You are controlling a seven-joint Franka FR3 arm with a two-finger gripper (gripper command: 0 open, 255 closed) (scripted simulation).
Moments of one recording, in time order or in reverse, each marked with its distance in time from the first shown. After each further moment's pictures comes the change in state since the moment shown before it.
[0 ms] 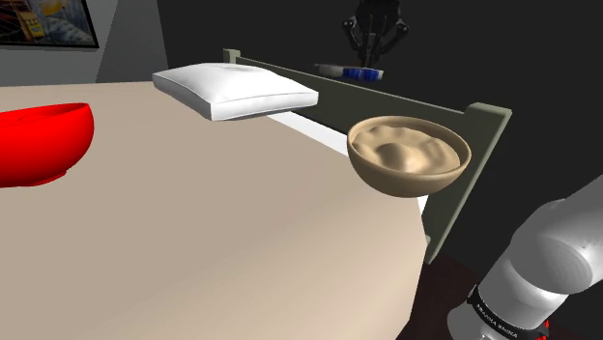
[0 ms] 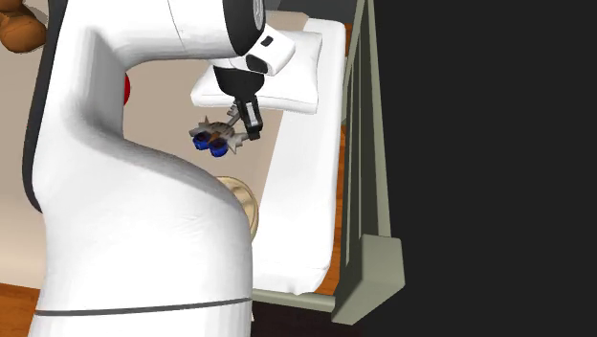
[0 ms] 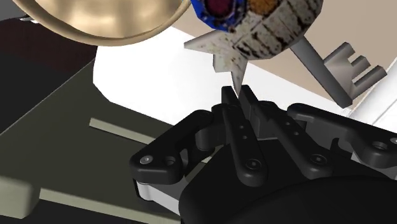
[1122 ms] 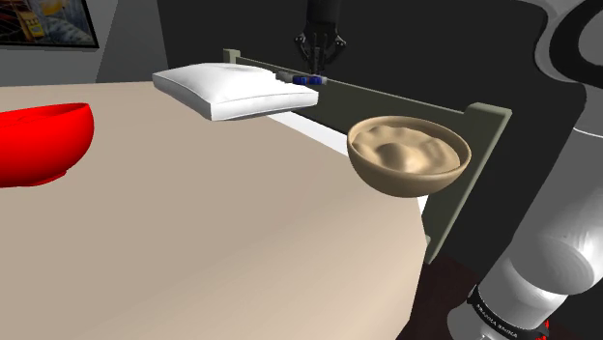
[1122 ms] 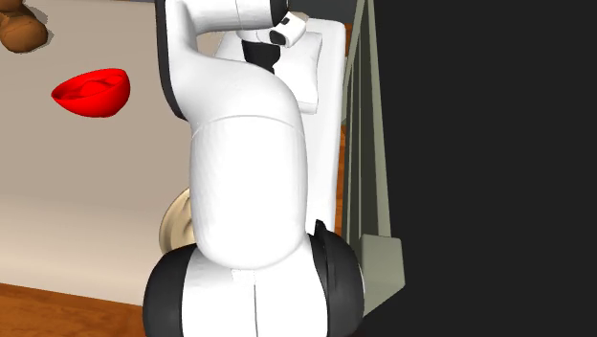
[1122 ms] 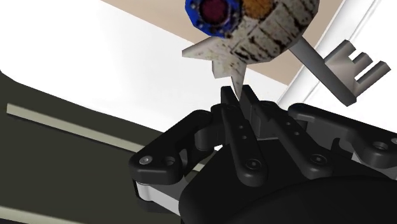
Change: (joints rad) arm 0.019 0.435 0.049 0.358 -0.133 0.056 0.053
